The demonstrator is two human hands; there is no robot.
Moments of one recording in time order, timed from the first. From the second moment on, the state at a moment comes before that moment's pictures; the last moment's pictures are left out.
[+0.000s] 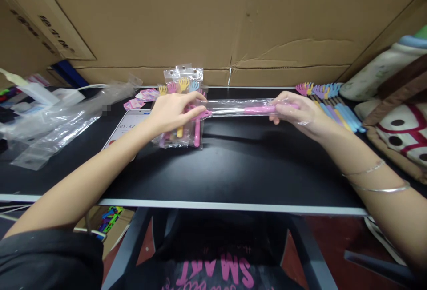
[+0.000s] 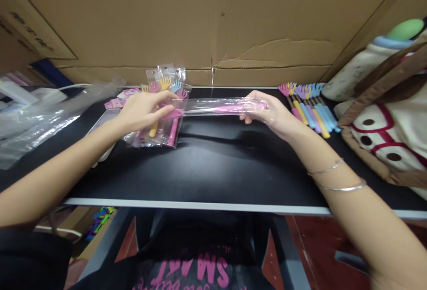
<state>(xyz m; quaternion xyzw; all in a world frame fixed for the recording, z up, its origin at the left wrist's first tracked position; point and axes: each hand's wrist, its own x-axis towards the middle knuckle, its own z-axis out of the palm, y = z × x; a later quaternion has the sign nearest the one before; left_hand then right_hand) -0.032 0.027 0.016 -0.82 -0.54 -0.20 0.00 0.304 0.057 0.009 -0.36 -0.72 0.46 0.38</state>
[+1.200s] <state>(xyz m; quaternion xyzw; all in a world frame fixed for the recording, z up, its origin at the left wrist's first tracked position) -0.043 0.040 0.018 -0.79 -0.49 -0.26 -0.24 0.311 0.063 0.010 -0.39 -0.72 0.35 0.45</state>
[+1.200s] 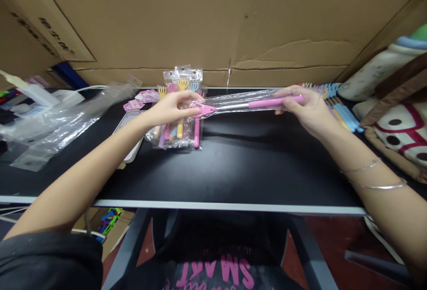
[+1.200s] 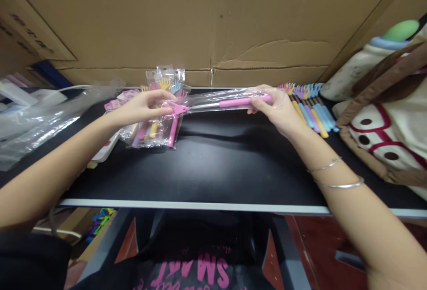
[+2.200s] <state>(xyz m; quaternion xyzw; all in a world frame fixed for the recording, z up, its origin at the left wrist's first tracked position) -0.054 0.042 0.020 -0.83 -0.45 -0.20 -0.24 0.311 0.062 0.010 -0.40 -0.77 0.38 0.33</state>
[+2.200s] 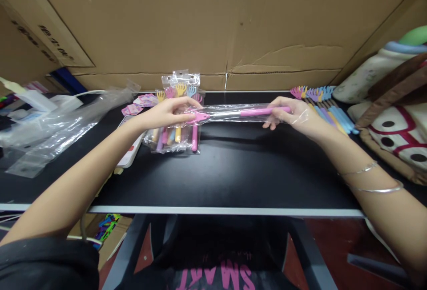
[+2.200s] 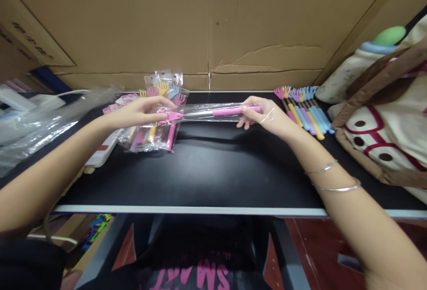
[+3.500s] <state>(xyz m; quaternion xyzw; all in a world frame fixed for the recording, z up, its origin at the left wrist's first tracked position) -0.039 0.035 0.014 -0.80 -0.49 -0.21 -0.29 0.307 0.066 0.003 -0.42 -0.55 0.58 0.43</state>
